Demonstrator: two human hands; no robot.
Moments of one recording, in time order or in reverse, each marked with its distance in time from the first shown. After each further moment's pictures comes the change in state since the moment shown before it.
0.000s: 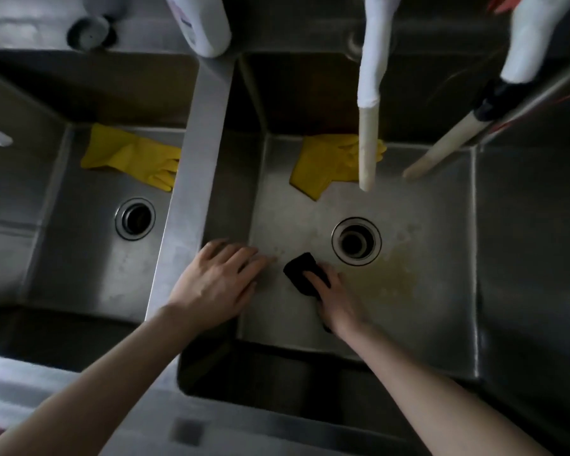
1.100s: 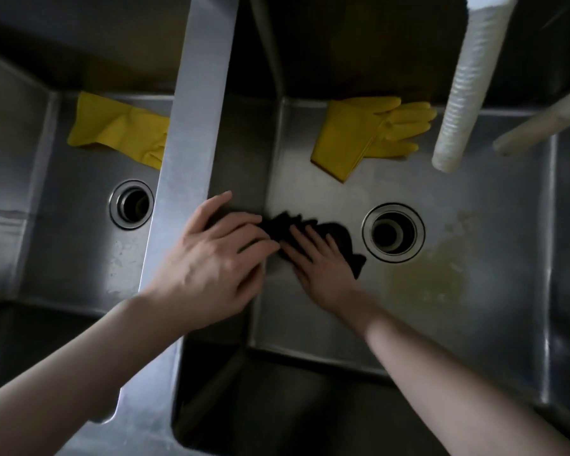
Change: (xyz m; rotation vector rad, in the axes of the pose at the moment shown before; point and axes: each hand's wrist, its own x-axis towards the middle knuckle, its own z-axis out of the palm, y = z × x) left_hand 0.022 -0.028 -0.006 -0.047 0.148 0.052; right_hand 0.105 -0.001 0.069 -0.163 0.275 -0.336
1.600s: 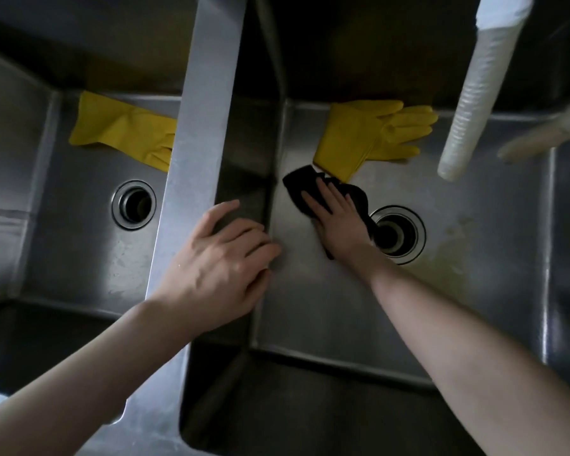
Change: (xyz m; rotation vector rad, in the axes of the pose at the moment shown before) left_hand 0.000 0.001 -0.001 0.014 -0.027 -0.025; right_hand 0.064 0.046 -0.038 0.062 0.002 0.165
